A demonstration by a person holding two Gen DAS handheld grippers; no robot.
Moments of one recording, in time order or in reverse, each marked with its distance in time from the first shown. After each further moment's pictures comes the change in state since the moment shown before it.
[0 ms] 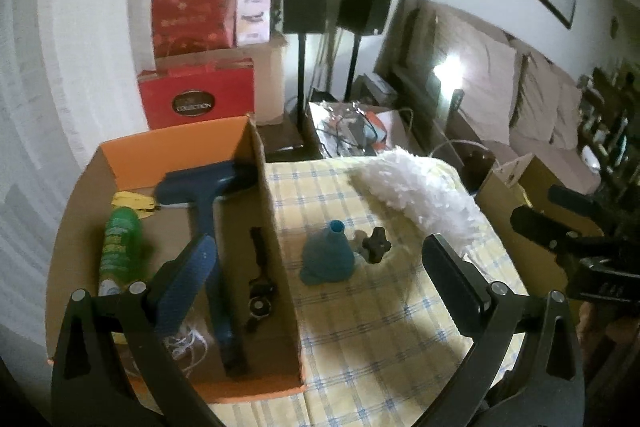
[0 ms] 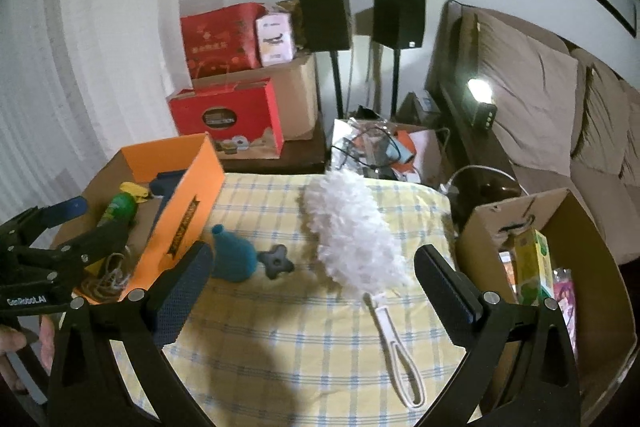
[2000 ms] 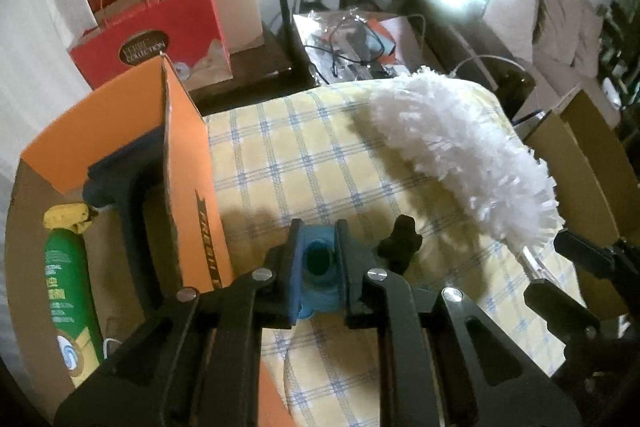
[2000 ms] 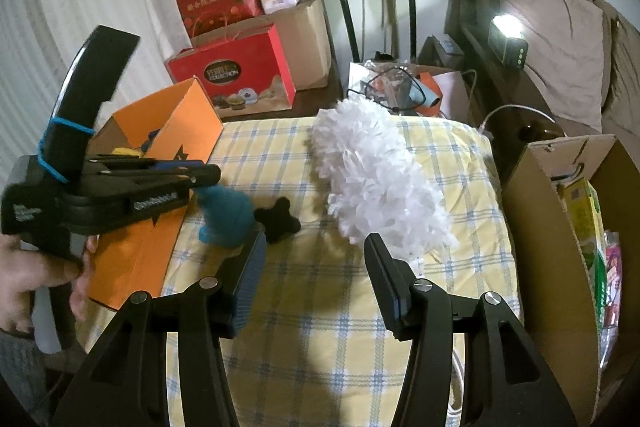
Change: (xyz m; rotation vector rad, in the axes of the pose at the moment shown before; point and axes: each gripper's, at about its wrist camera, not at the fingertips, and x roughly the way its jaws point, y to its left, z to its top) left arm 0.140 -0.028 0.019 0.106 0.331 0.048; right arm 0.069 -0.007 -0.031 0.055 0.161 0.094
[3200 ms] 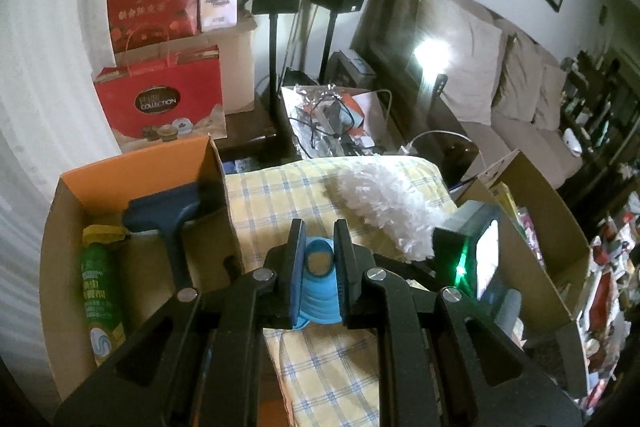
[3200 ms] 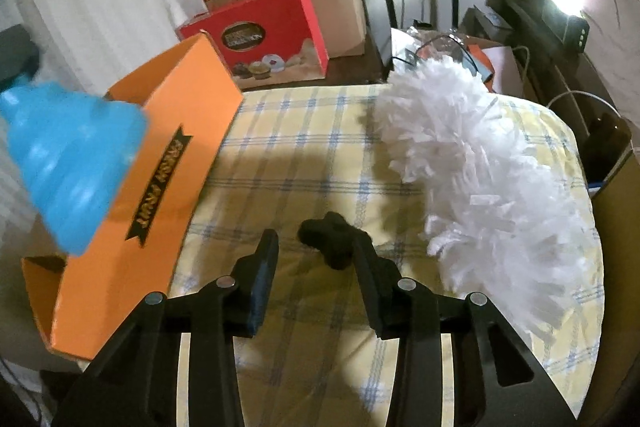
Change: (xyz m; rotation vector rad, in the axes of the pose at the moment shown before) left arm -0.116 0.025 0.000 -0.071 -0.208 -0.133; right arm 0.095 0.029 0.014 -0.017 0.108 0.087
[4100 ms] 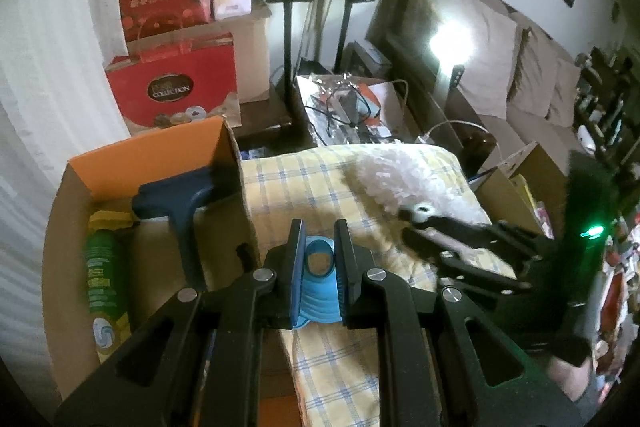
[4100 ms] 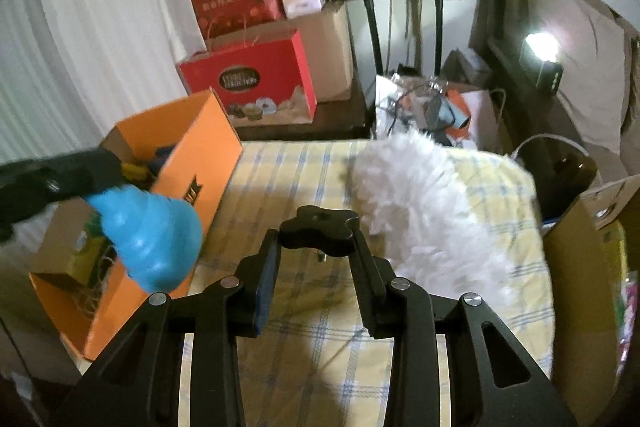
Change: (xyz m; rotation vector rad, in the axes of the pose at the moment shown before) left arm 0.008 0.007 -0.013 -0.012 0.017 0.058; right arm -0.059 0.009 0.019 -0.028 -0.139 -0.063
